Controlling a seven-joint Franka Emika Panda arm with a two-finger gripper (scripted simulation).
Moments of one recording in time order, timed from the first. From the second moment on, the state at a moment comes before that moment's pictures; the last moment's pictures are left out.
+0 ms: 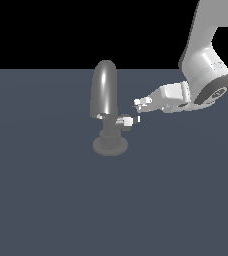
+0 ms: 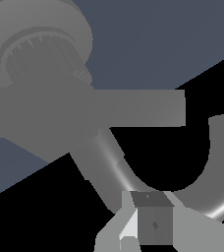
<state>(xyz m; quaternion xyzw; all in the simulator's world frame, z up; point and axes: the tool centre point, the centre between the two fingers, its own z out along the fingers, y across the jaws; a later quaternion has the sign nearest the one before) 0.018 -0.072 0.184 -0.42 0.58 0.64 0.28</state>
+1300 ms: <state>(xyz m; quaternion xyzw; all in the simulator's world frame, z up) -0.013 -0.077 0.154 -0.42 0.58 0.64 0.29</state>
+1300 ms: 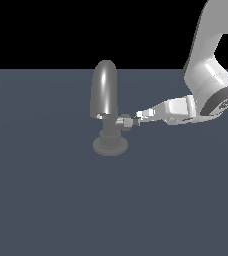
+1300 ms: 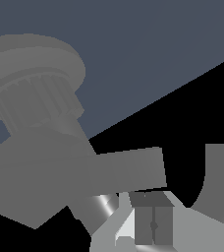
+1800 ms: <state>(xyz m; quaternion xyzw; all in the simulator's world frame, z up) -0.012 -0.077 0.125 -0.43 0.57 0.64 0.30</state>
